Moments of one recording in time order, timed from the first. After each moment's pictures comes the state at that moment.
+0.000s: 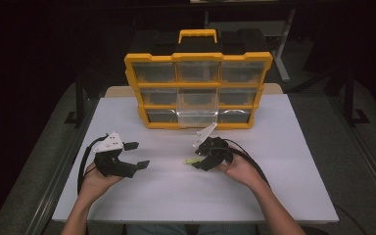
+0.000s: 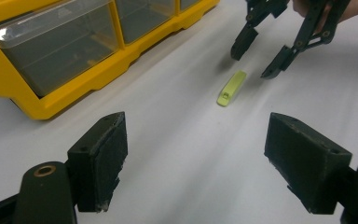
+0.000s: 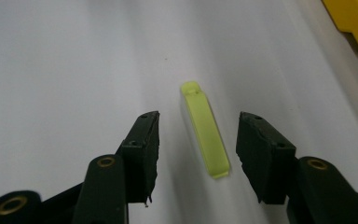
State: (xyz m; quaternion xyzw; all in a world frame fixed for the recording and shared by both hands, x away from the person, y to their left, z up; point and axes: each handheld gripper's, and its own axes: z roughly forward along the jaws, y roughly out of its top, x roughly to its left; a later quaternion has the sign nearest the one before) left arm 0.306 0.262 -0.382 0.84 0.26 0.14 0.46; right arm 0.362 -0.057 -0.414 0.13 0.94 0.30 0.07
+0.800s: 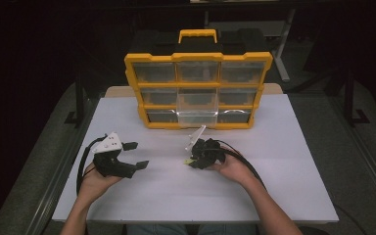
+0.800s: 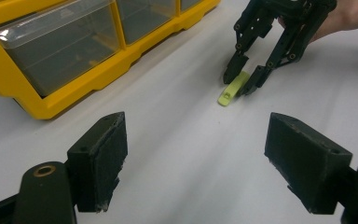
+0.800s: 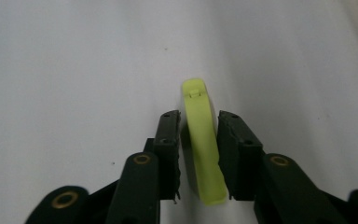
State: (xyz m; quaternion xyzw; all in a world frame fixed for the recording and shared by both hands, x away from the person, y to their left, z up) left arm 0.305 0.265 -0.381 0.84 0.26 0.14 0.46; right arm 0.372 -0.039 -0.431 0.11 0.96 0.27 0.05
